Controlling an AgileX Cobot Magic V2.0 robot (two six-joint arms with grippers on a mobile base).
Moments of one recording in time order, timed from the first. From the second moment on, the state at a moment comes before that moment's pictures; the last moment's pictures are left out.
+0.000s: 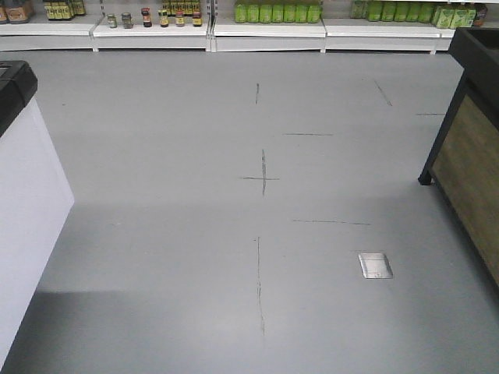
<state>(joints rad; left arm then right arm) 0.07 -0.01 0.02 0.13 0.17 -0.21 -0.02 -0.01 0.03 -0.14 0.07 0.09</state>
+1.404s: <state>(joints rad) 0.07 -0.01 0.02 0.13 0.17 -0.21 -0.02 -0.01 0.03 -0.14 0.07 0.09</state>
